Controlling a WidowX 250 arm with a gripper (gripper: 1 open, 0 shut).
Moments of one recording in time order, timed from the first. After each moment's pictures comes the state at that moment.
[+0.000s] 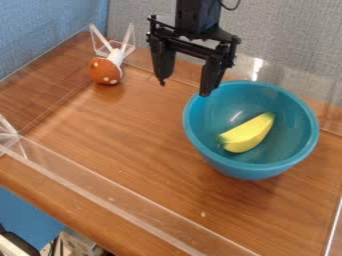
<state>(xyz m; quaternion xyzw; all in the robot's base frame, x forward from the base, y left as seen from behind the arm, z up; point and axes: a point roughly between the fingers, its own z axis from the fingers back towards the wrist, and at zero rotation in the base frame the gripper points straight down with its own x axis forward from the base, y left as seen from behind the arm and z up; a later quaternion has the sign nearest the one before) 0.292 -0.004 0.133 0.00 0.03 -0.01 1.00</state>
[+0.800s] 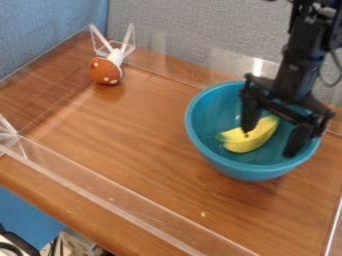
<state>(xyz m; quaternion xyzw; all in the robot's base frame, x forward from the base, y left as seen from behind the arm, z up) 0.315 -0.095 0.069 0.02 0.06 -0.09 0.99</state>
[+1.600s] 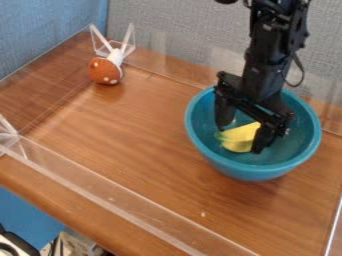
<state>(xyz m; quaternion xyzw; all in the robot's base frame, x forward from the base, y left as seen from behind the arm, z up) 0.316 -0.073 0.061 0.02 0.01 -0.15 0.99</state>
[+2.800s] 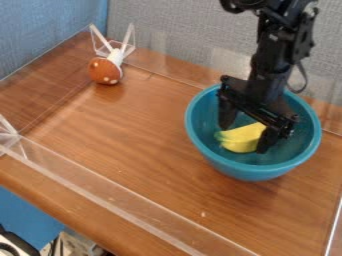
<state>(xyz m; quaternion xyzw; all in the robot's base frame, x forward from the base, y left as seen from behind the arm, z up) 0.332 -0.062 0.054 0.04 -0.02 -0.08 1.00</state>
